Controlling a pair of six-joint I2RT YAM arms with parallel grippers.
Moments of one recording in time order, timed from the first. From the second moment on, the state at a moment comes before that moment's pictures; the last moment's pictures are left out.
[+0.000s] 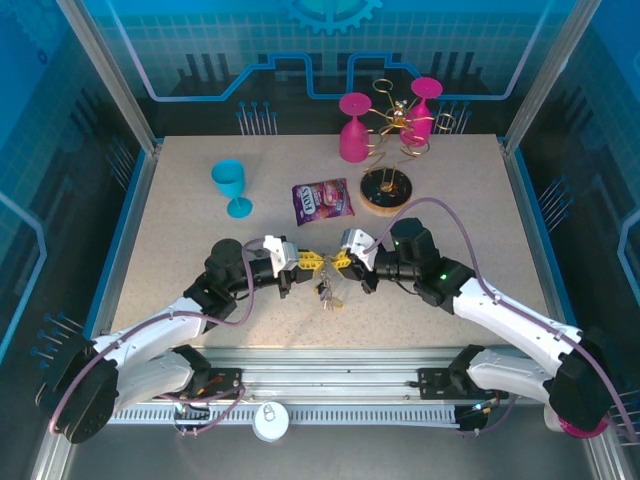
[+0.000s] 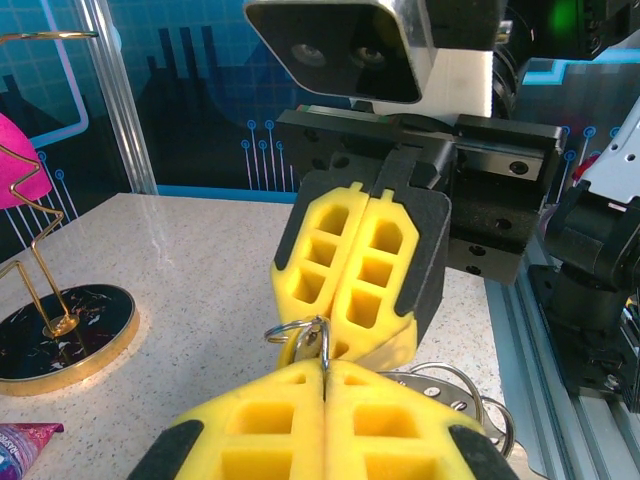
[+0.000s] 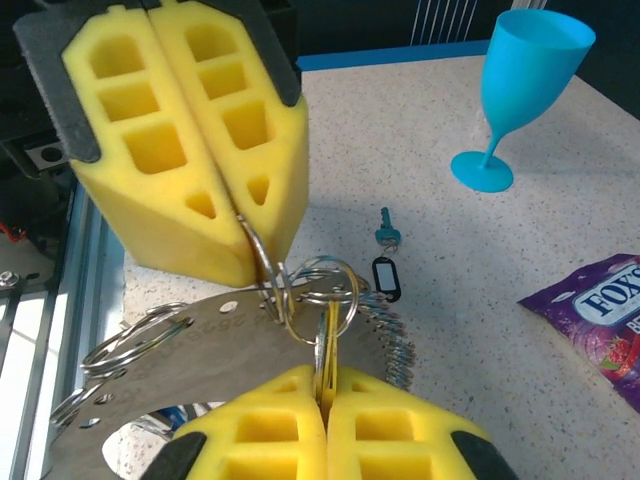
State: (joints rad) left arm -0.58 1.04 0.44 0.55 0.67 0.09; right arm 0.70 1.09 0.74 -0.12 -0.47 -0.31
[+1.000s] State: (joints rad) left arm -0.58 1.03 0.44 0.60 0.64 0.04; right arm 0.76 1.07 0.76 -0.22 -0.38 -0.34
